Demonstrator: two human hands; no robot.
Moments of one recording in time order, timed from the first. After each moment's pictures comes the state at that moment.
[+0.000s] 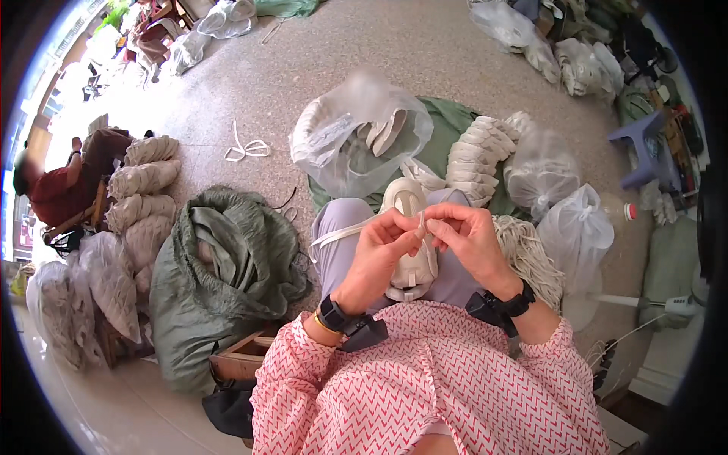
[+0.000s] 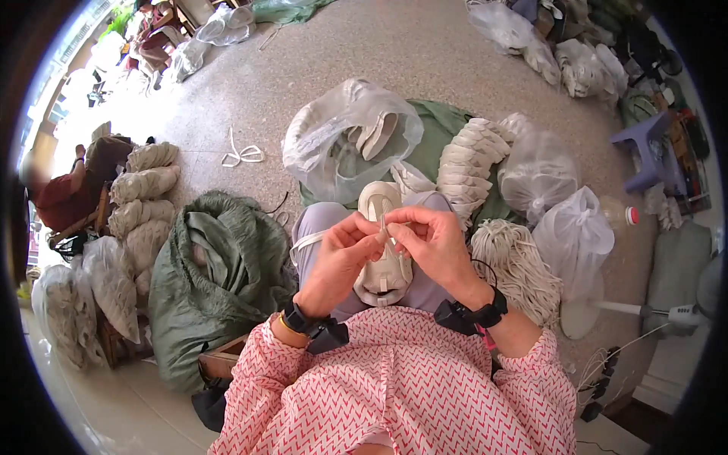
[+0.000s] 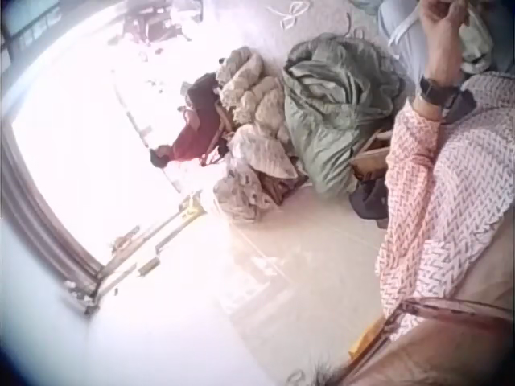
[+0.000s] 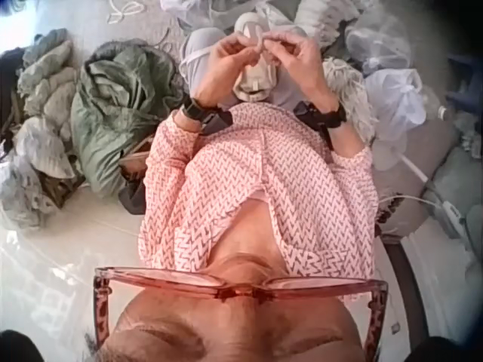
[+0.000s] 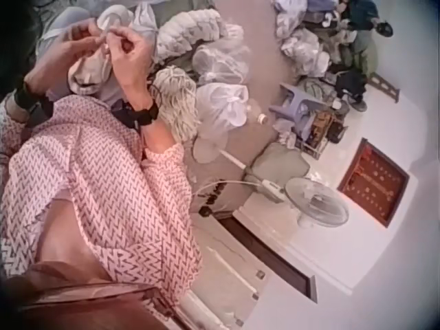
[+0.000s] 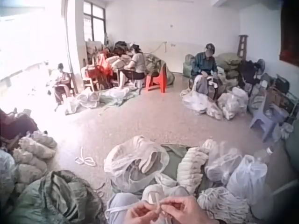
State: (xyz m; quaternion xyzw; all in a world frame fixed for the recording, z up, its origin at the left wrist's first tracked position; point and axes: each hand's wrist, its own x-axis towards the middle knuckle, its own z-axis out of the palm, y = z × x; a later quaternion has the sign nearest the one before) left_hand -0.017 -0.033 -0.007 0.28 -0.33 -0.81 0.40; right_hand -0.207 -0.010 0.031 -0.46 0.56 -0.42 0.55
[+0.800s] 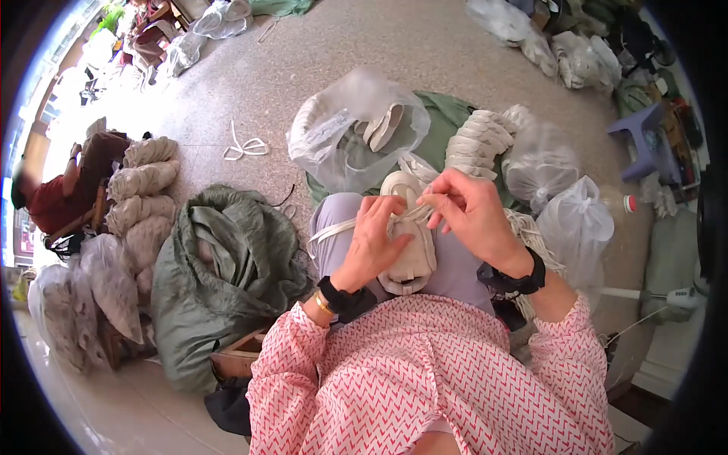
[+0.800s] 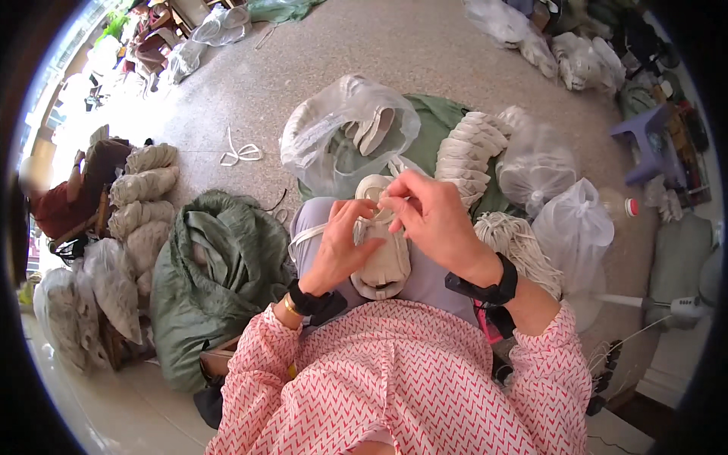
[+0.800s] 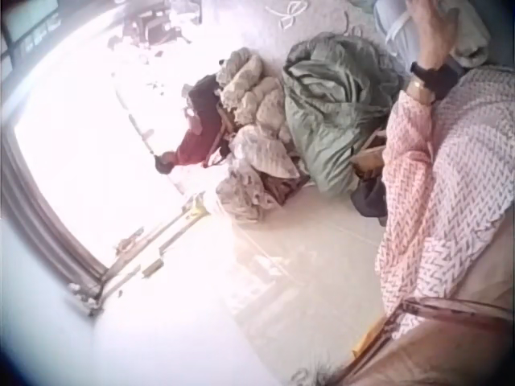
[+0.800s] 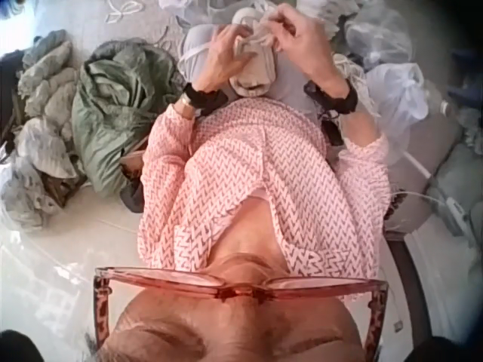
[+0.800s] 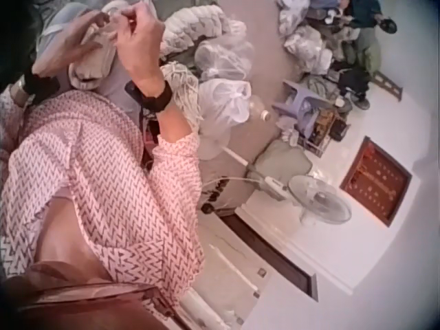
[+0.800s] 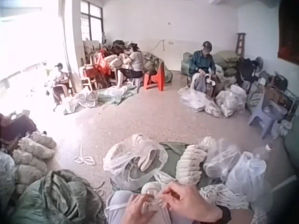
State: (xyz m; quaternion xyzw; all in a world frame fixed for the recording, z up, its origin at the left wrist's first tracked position) left_hand -0.010 -0.049 -0.035 0.37 -0.78 -0.35 0.36; right_hand -0.210 -0.029 0.060 -0.57 0.55 -0.41 0.45
